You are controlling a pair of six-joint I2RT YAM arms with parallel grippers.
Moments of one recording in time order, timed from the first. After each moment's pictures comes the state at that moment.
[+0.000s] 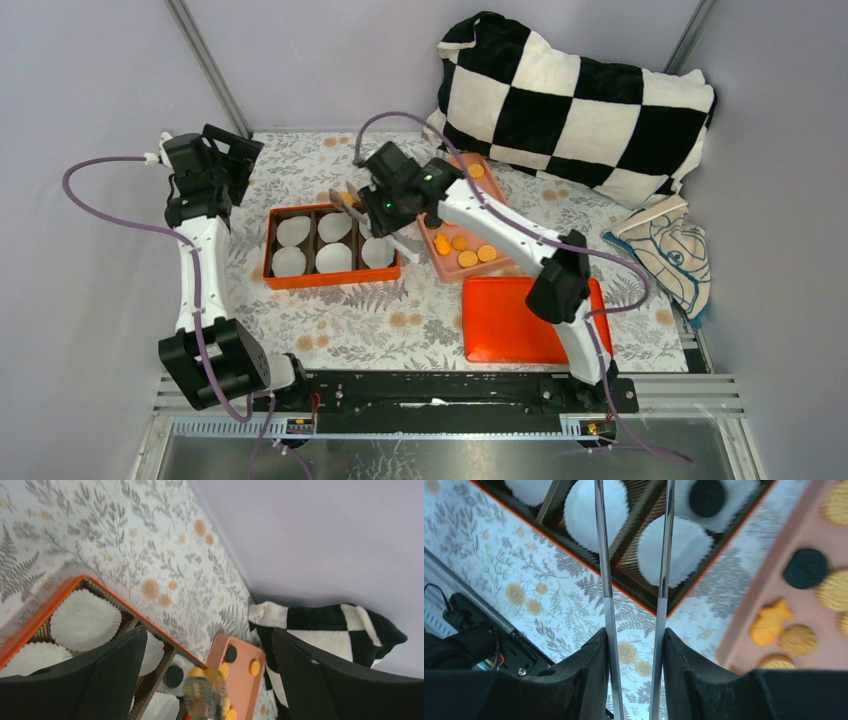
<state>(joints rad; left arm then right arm) 0.35 1.29 1.26 -0.39 0.16 -0.90 0.90 2.09 2.16 -0.98 -0.02 0.30</state>
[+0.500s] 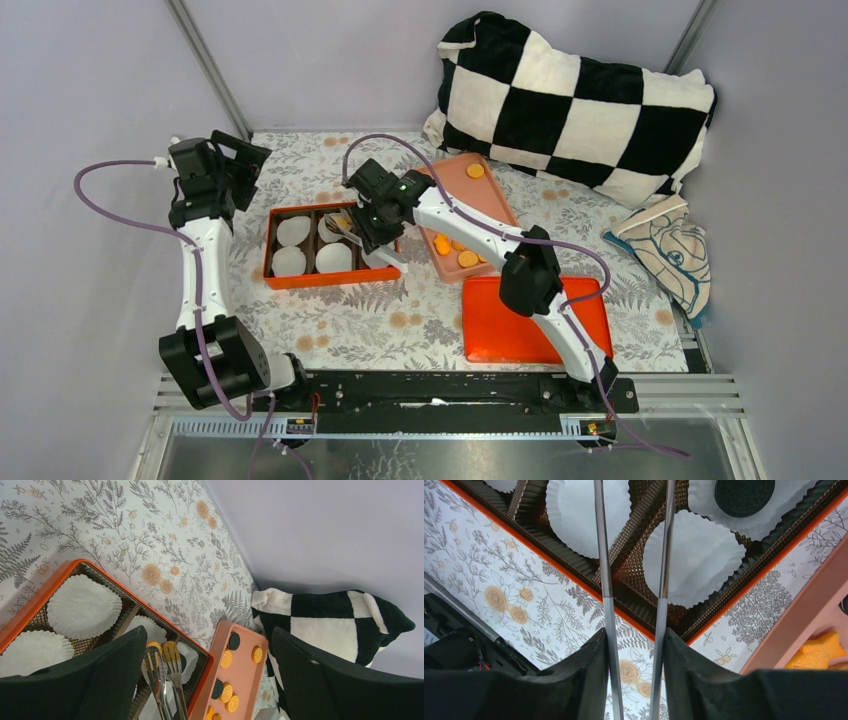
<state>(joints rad) 0.35 1.31 1.22 -0.40 0.22 -0.90 0.93 2.31 2.26 -0.98 -0.10 0.29</state>
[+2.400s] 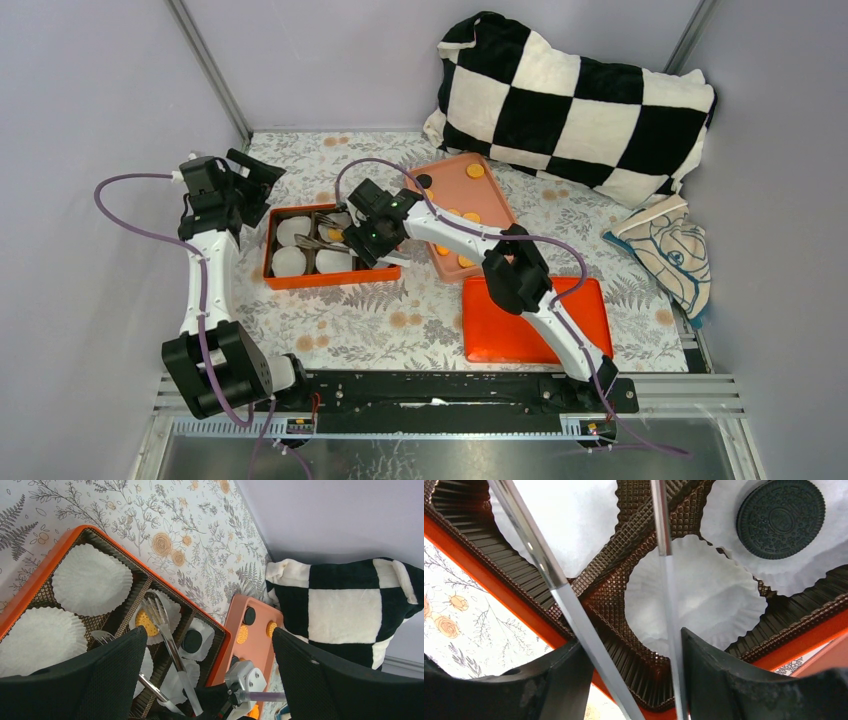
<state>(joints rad) 0.35 1.26 1.08 -0.36 0.31 -0.85 0.94 2.41 2.16 -0.81 -0.12 0.12</state>
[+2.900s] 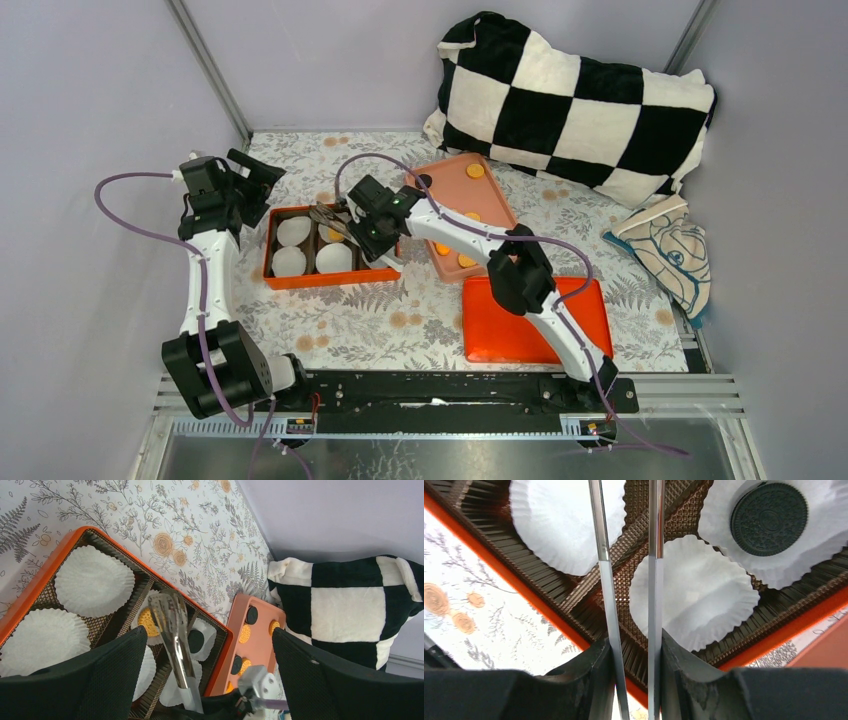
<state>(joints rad) 0.35 1.26 1.08 -0.37 0.31 -0.84 0.94 2.40 2.16 -0.81 -0.12 0.13</state>
